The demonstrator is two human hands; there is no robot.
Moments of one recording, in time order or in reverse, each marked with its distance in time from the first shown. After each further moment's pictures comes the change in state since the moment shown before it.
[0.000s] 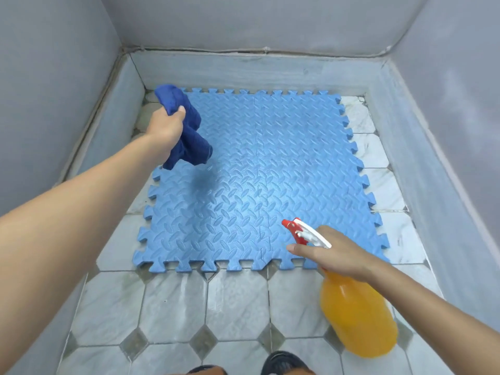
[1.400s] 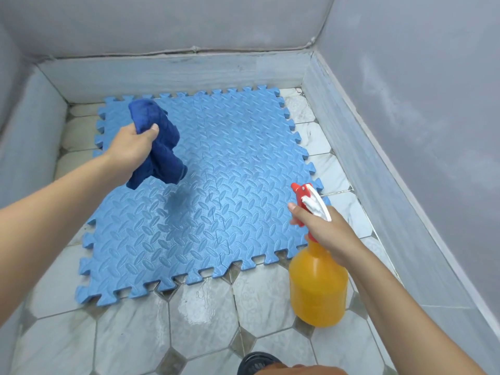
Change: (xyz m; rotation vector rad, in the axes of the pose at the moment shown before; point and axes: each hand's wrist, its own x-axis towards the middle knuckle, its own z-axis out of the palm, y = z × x) left_hand -0.014 0.006 0.050 0.205 -0.194 0.124; right_hand -0.011 0.041 -0.033 0.521 0.449 0.147
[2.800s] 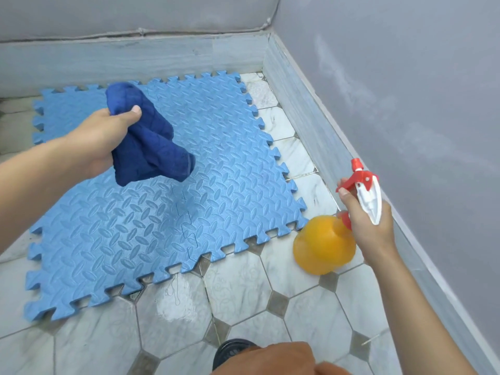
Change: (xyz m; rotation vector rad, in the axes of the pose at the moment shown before) left_hand -0.017 0.032 0.040 -0.261 -0.212 -0.009; right_hand -0.033 0.052 -0.090 0.208 0.501 -0.180
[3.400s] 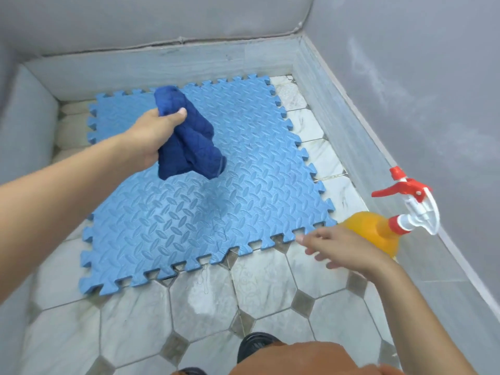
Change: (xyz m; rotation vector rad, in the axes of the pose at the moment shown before) left_hand -0.014 0.006 -0.006 -0.026 -0.004 0.013; right_hand -0.037 -0.018 0.045 -0.546 -0.841 0.348
